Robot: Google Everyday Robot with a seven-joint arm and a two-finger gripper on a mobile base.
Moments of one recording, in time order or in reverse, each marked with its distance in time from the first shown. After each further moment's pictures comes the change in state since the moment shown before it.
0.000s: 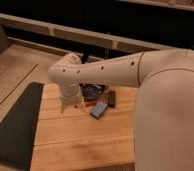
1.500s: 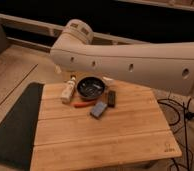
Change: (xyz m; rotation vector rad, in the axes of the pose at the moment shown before) arm -0.091 -0.005 -0.203 -0.040 -0.698 -0.305
